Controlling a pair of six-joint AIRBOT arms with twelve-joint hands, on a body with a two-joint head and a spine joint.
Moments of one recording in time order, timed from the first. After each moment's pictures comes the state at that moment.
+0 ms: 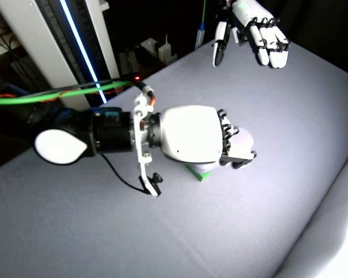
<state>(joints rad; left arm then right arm) 1.16 -0.78 0.88 -0.32 -1.20 0.89 -0.36 -1.33 1.48 -0.47 0.54 -0.55</state>
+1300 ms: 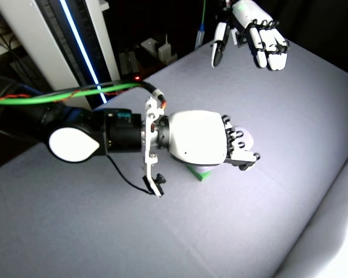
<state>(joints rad) 1.16 -0.80 0.89 -0.32 -1.19 0.86 -0.36 -1.35 1.50 -0.48 0.50 -0.56</state>
